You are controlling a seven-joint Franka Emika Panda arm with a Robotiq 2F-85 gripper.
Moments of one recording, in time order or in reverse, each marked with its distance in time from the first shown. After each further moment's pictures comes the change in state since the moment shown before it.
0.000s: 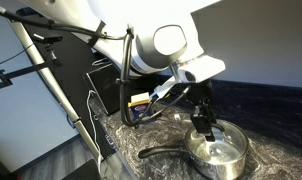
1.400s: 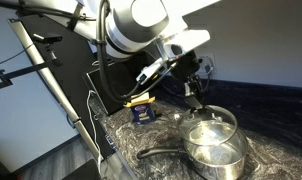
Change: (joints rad) arm 0.052 -0.146 -0.001 -0.023 0.011 -0.054 -0.085
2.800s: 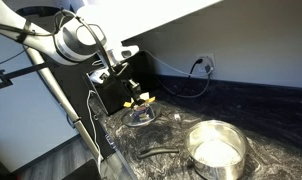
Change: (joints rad) arm 0.166 -0.228 0.282 -0.240 0.165 -0.007 -0.717
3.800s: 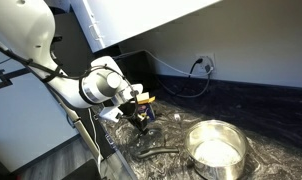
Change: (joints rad) arm 0.001 0.346 0.009 -0.054 -0.416 0.334 0.245
